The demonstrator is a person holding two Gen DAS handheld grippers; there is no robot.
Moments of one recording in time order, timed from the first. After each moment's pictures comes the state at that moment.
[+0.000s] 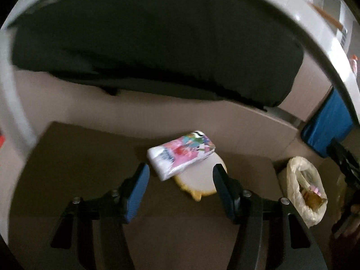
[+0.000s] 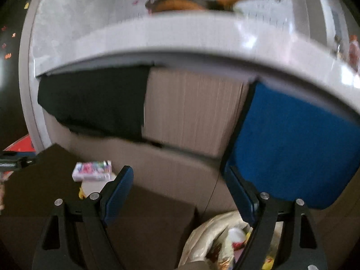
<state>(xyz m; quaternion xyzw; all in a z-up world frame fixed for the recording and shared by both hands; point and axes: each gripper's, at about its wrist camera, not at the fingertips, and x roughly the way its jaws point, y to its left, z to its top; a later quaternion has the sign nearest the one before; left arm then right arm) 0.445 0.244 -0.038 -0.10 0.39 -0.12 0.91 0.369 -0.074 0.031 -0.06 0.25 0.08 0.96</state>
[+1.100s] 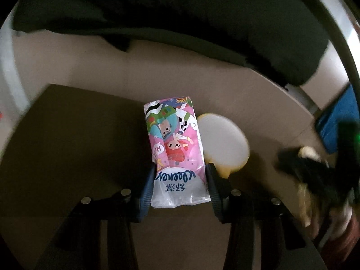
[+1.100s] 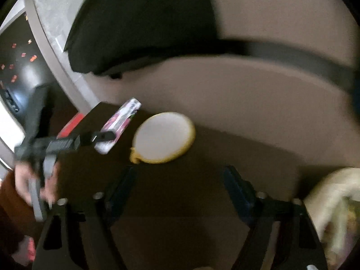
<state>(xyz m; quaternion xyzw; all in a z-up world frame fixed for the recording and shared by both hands) 0.411 0.263 -0.084 -0.12 0.43 -0.08 0.89 0.451 0.013 -0.069 0.03 0.44 0.26 0.86</state>
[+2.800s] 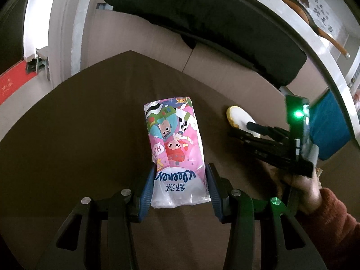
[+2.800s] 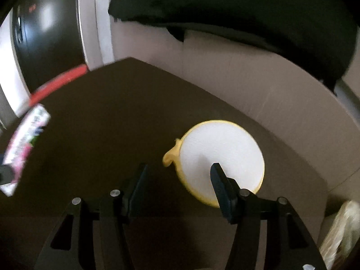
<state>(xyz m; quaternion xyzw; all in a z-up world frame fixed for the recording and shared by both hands) 0.218 0.312 -0.086 -0.22 0.38 -0.01 0.90 0.386 0.143 -0.108 -0.20 0.38 0.25 0.87</state>
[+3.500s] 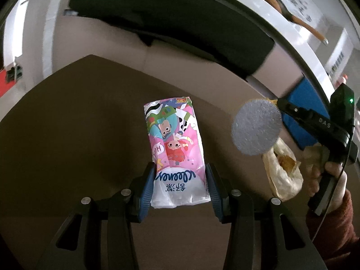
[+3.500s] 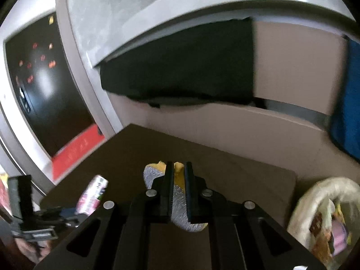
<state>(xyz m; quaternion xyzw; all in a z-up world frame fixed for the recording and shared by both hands) 0.232 0.248 -0.063 -0.20 0.38 -0.09 0.90 0.349 -0.007 0.014 0.03 0.33 0.28 0.90</state>
